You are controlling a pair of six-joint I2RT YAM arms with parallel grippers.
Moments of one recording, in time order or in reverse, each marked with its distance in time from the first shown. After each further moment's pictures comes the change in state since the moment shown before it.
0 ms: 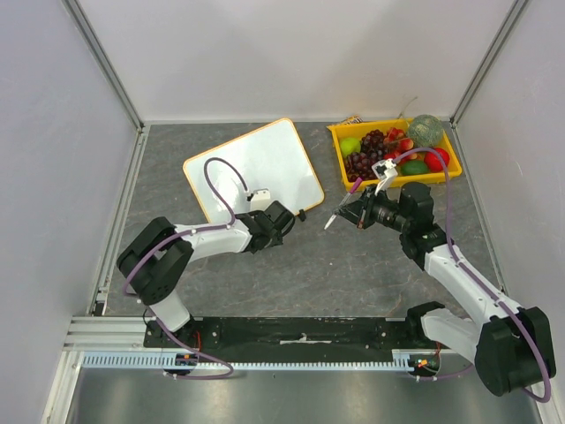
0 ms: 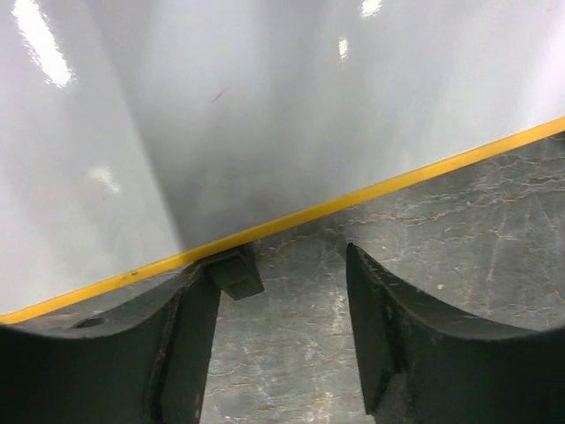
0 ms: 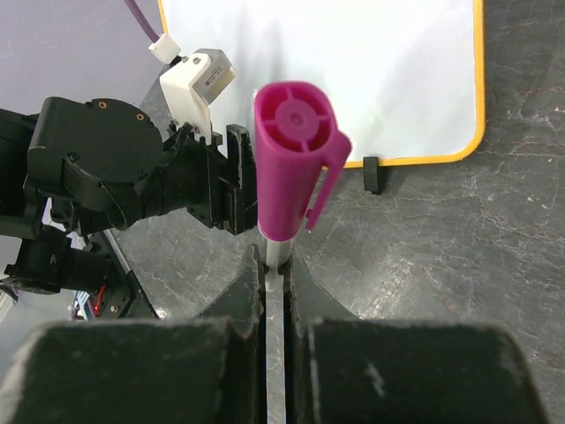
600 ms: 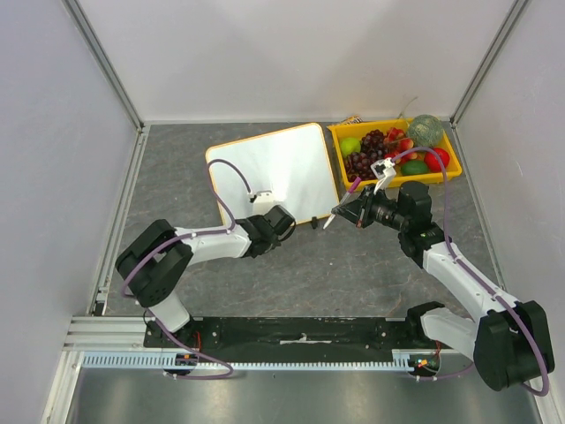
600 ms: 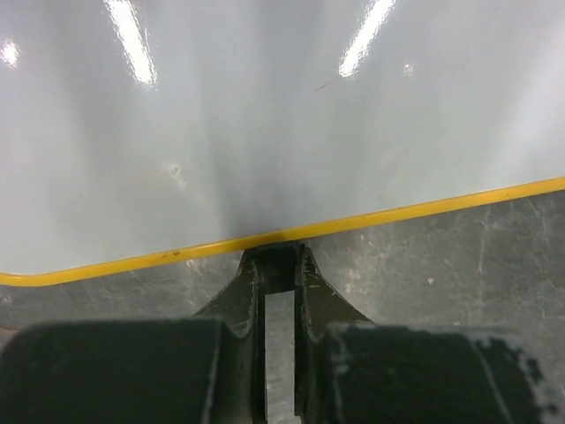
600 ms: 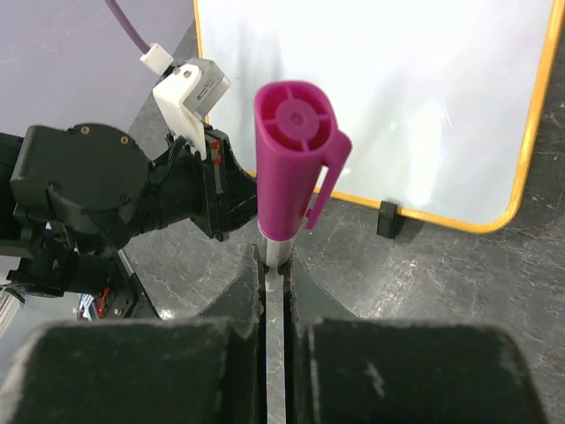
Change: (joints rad) left arm -0.020 -0.011 -0.040 0.084 -0.024 0.058; right arm -0.001 0.034 0.000 0.027 -0.005 0.018
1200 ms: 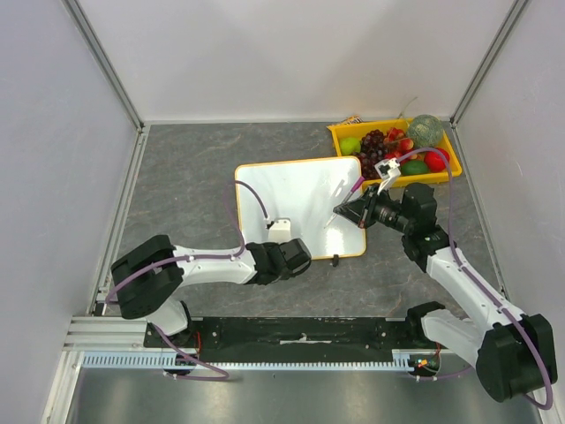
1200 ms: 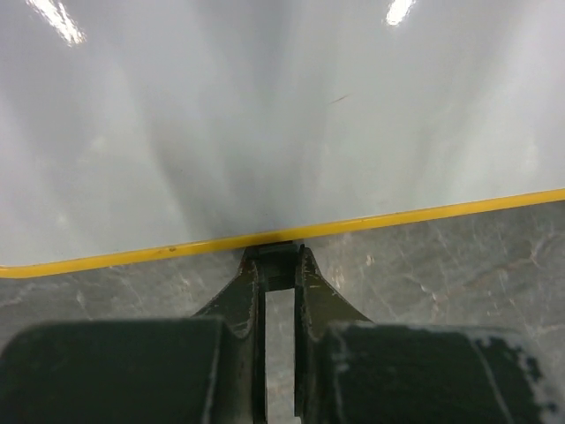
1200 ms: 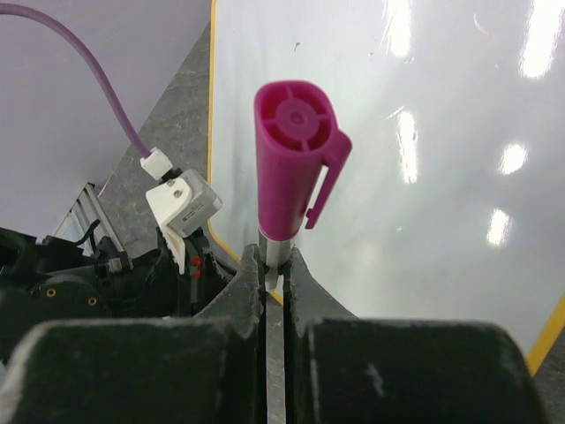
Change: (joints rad) left arm -0.275 -0.082 -0.051 -0.093 0.047 -0.183; right arm 0.000 -0.061 0.000 -0.019 0.010 0.005
